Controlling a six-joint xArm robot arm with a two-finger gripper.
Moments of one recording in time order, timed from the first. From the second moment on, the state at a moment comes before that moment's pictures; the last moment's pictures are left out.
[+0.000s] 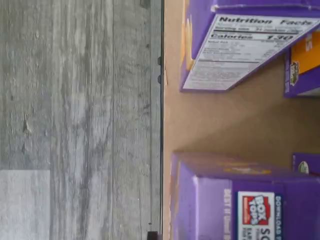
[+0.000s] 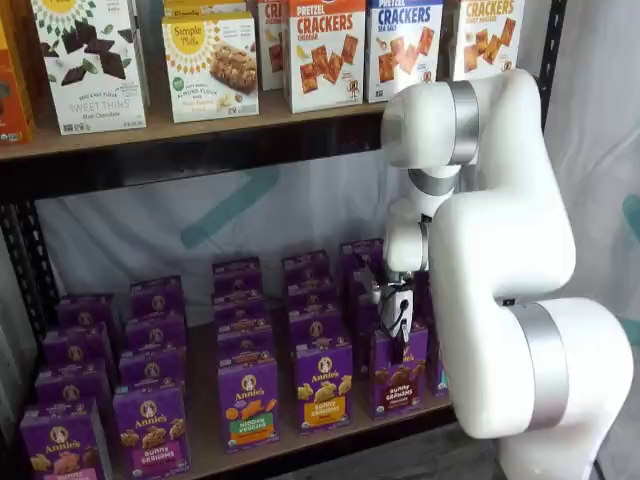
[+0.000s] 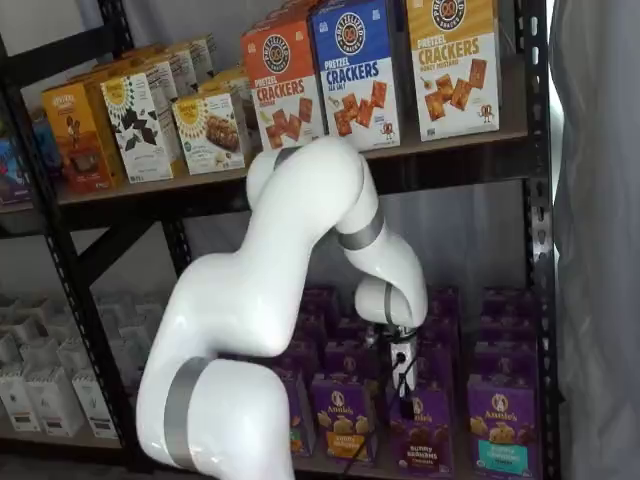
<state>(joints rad) -0.14 1.00 -1.44 0.07 0.44 -1.77</state>
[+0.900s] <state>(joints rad) -0.14 0.99 -1.42 0.07 0.42 -1.76</state>
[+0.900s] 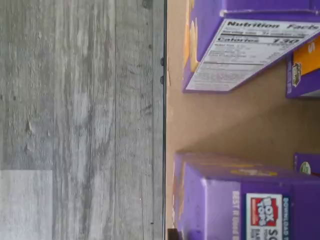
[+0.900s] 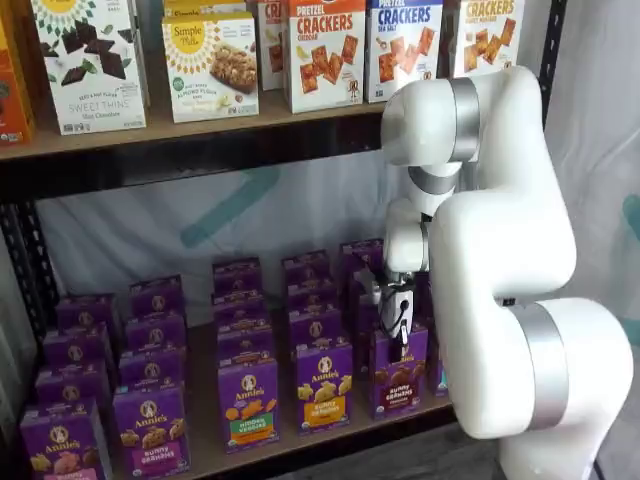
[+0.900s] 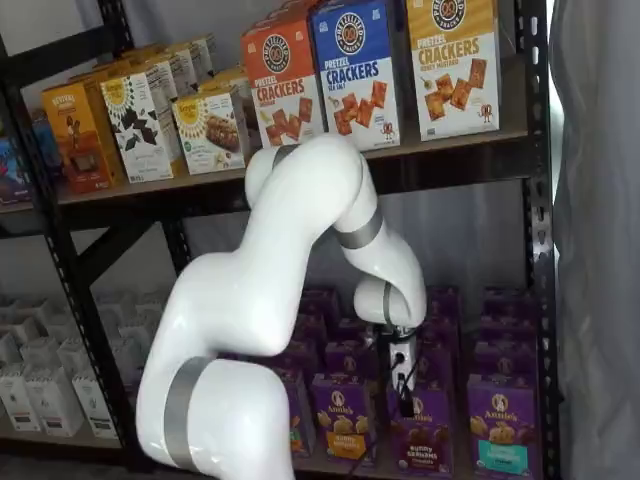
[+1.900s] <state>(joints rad) -0.13 0.96 -1.37 0.09 0.40 -1.78</state>
